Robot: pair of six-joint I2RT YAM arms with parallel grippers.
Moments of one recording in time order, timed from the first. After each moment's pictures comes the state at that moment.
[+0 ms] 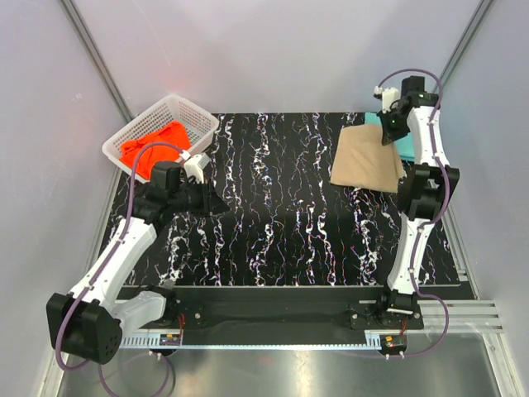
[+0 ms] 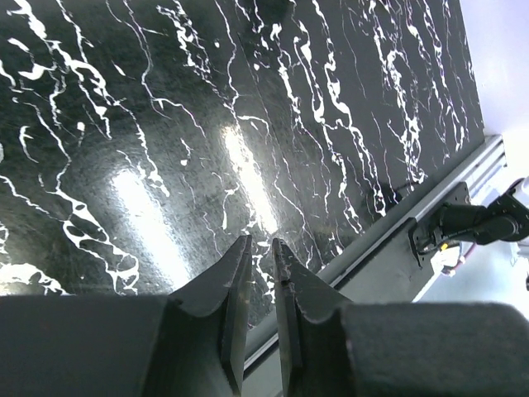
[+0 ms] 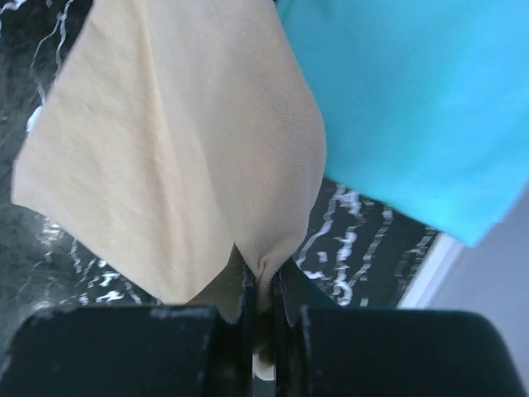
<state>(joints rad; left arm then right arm) -0.25 1.06 0.87 -0.51 0.57 -0.33 -0.12 2.31 2.32 -1.09 -0.15 -0.46</state>
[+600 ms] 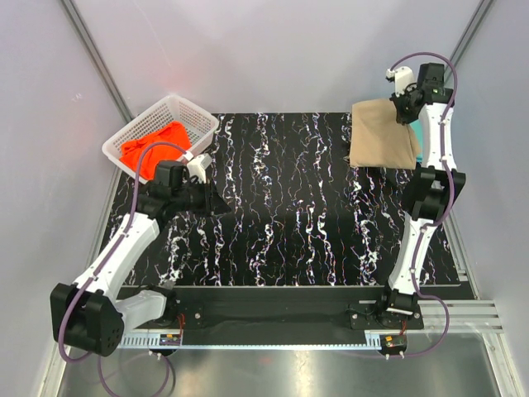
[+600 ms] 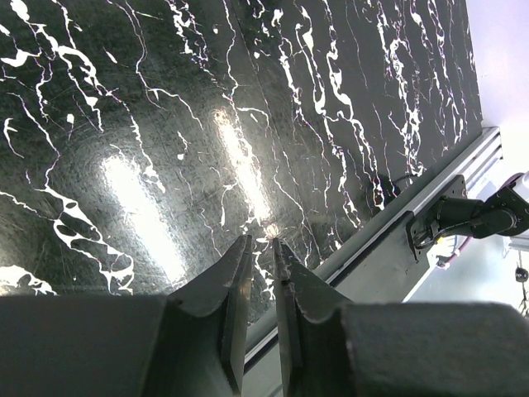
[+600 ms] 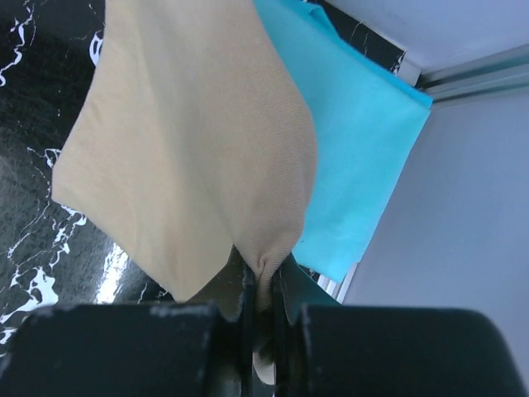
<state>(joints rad) -0.25 1.11 0.87 -0.50 0.60 -0.33 -0.18 2.33 2.47 -0.96 -0.15 -0.60</state>
